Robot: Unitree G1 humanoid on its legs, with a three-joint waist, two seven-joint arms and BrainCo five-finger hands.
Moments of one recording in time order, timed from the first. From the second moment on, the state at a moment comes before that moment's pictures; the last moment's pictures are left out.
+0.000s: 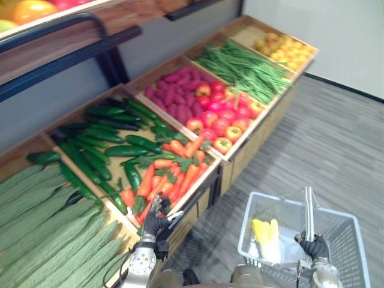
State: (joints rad) left arm 0.29 0.05 -0.22 -0.13 0.13 -0.13 0.11; right arm 0.34 -0.04 -0.36 0.29 0.03 -0.07 -0.07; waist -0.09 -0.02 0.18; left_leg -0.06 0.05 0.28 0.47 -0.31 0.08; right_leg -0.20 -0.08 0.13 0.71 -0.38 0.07
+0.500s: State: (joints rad) left arm 0.26 0.03 -0.21 -0.25 0.08 -0.18 0.08; right arm 0.37 -0.04 -0.41 0.42 0.14 -0.08 -0.06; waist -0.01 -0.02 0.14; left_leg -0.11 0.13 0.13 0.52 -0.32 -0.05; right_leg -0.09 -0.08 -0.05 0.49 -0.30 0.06
